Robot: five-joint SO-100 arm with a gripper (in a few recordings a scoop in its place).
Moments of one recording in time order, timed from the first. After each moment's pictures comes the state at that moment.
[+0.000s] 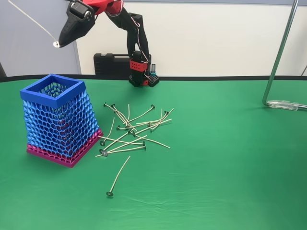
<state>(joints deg) 31.8 77.0 33.3 65.7 -22.9</state>
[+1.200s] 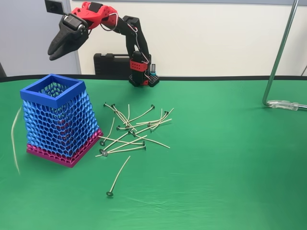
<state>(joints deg) 30.6 71.0 34.2 54.4 -21.6</state>
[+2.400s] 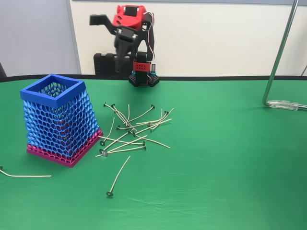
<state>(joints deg) 6.7 122.9 103.4 54.8 -19.9</state>
